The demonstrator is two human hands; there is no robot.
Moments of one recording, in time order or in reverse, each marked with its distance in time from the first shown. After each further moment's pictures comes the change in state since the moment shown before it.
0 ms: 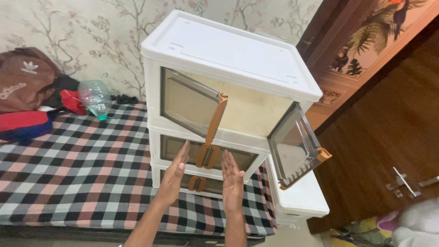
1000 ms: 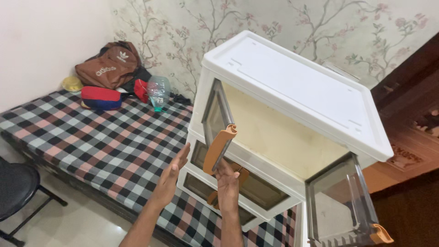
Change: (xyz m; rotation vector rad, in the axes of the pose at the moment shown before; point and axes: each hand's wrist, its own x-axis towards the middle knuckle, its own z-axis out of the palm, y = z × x) left_hand -0.017 0.015 -0.035 0.110 0.326 -0.016; right_hand 0.049 0.044 0.046 0.263 -0.417 0.143
